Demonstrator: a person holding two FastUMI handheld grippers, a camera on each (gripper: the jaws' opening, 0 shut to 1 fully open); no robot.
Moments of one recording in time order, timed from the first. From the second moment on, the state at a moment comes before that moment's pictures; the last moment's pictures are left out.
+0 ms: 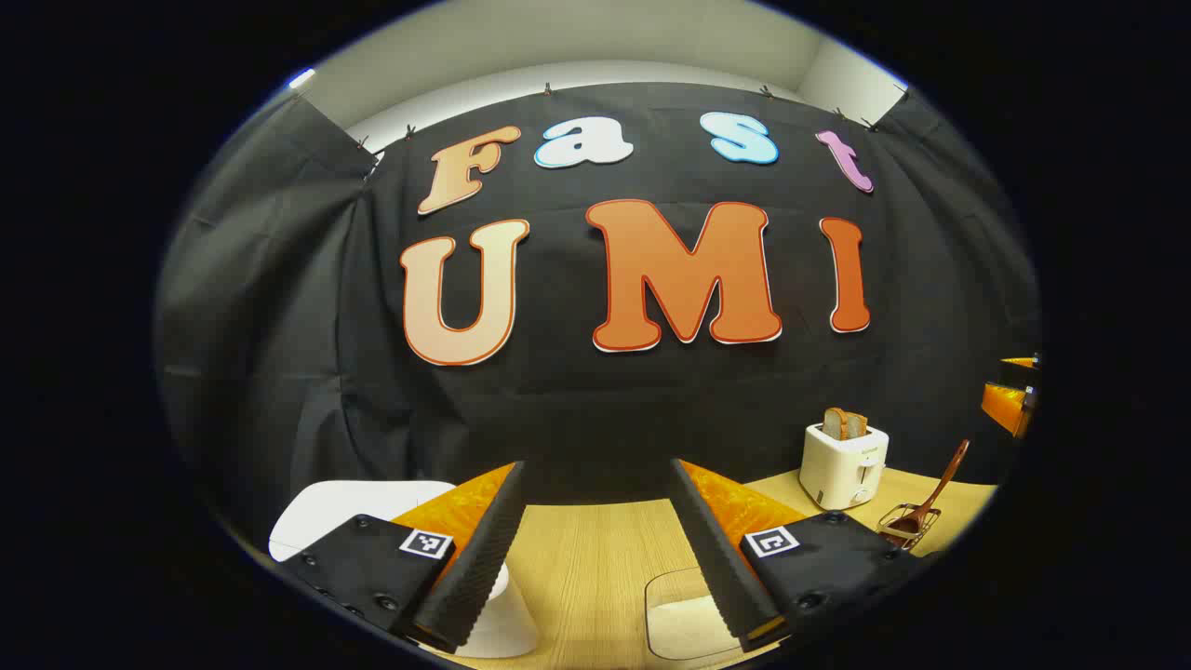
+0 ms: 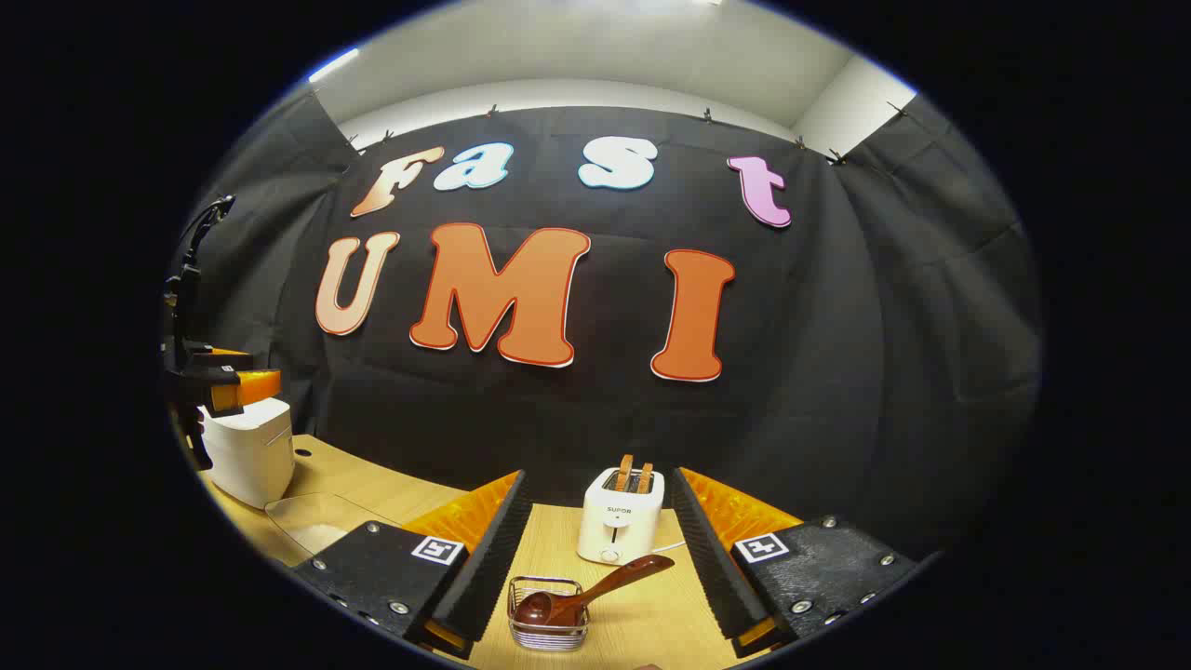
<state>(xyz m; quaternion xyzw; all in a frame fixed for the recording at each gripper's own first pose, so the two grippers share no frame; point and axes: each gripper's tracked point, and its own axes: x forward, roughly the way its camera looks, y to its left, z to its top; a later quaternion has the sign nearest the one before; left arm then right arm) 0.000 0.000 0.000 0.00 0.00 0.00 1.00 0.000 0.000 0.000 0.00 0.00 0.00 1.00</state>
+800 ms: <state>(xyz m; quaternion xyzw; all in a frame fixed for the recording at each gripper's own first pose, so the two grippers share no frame) 0.002 0.003 0.016 0.00 -0.01 0.00 1.00 0.005 0.006 0.005 0.00 -0.01 0.01 1.00</state>
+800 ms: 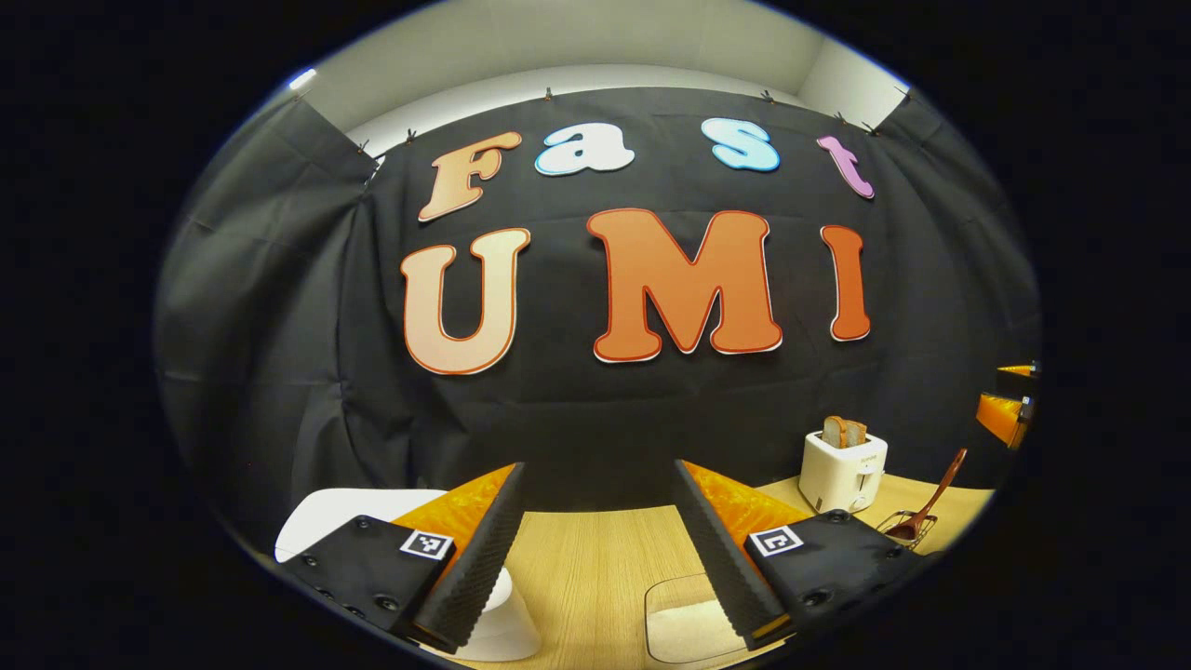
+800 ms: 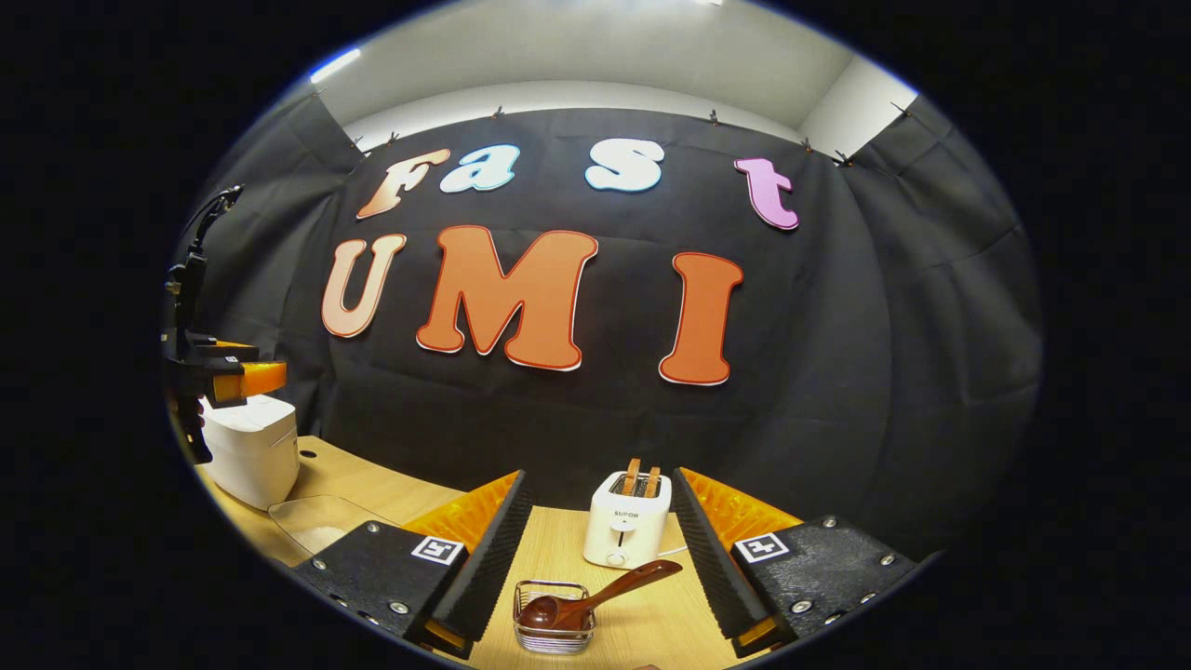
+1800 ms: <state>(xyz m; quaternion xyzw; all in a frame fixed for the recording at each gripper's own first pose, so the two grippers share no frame) 0.005 0.186 0.009 -0.03 0.10 0.16 0.98 0.001 -0.023 -0.004 -0.01 0.01 -0.03 1.00</state>
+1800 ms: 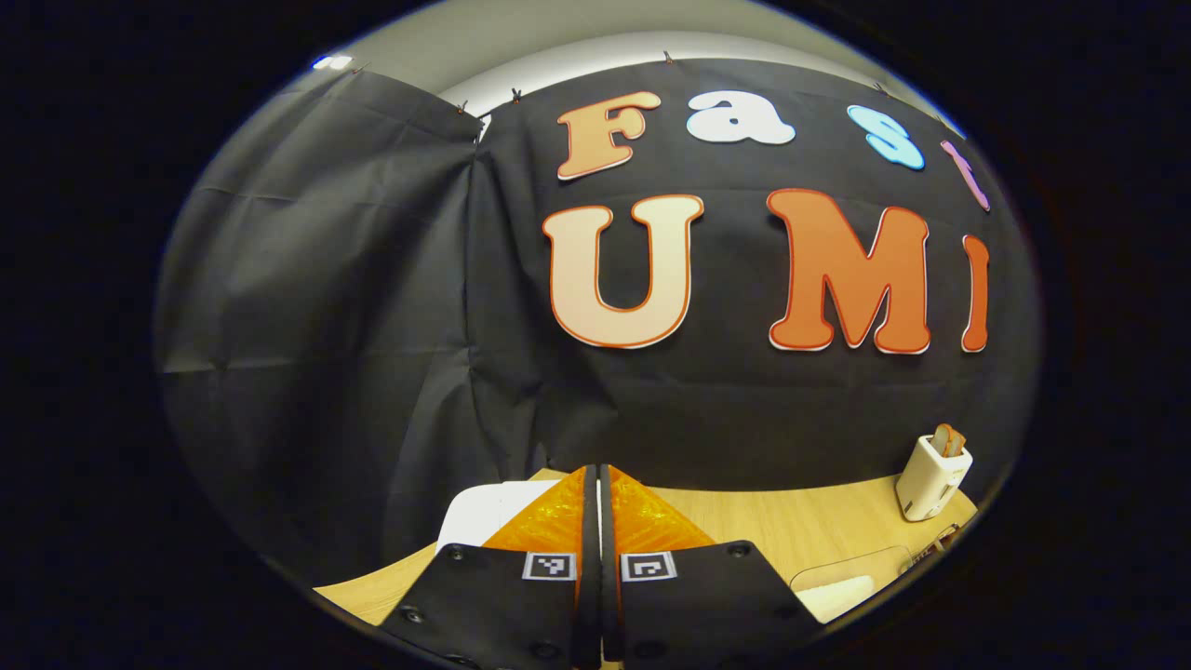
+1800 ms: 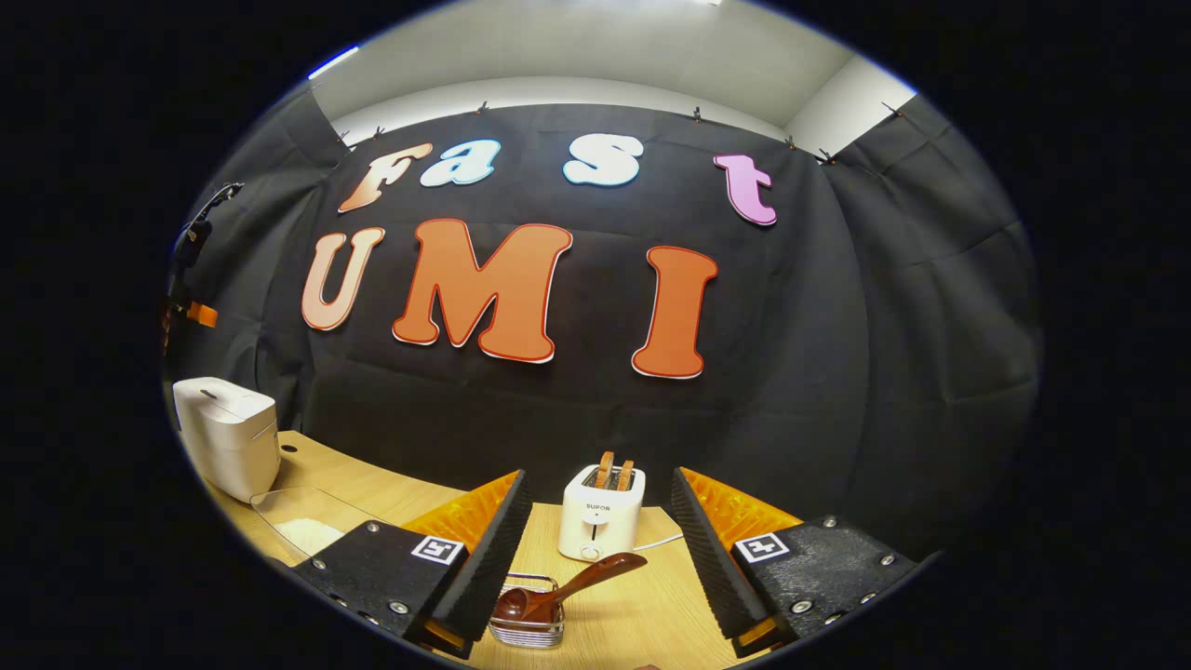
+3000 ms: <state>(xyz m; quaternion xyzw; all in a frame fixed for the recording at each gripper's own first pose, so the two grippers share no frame) 0.009 0.199 -0.082 -0.10 0.22 0.14 0.96 -0.012 -0.066 -0.045 0.01 0.05 -0.07 1.00</state>
